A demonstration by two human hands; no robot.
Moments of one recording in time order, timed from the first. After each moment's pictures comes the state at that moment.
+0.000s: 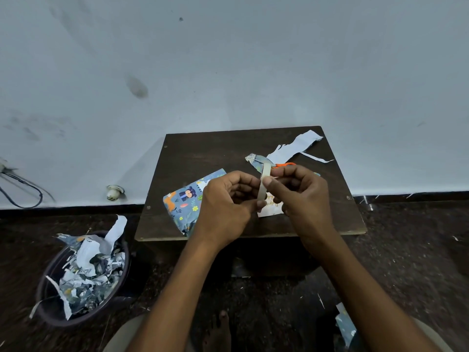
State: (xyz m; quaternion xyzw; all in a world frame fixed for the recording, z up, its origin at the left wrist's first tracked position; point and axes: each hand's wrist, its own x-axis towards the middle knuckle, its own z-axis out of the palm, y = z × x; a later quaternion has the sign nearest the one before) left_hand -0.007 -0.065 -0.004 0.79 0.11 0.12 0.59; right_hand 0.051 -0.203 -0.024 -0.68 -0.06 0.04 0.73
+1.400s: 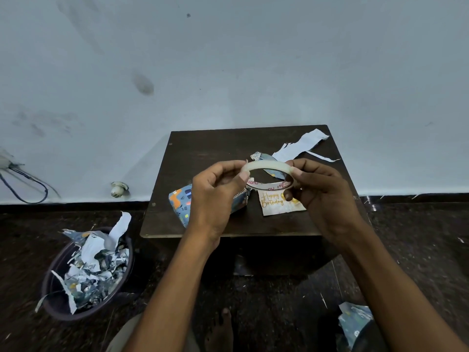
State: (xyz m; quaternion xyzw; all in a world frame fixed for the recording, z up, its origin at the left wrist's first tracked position) left_hand -0.008 -0.050 -0.001 0.66 0.16 0.18 0.71; right_hand 0.069 -0.220 -0.012 -0.53 -0.11 0.20 0.81
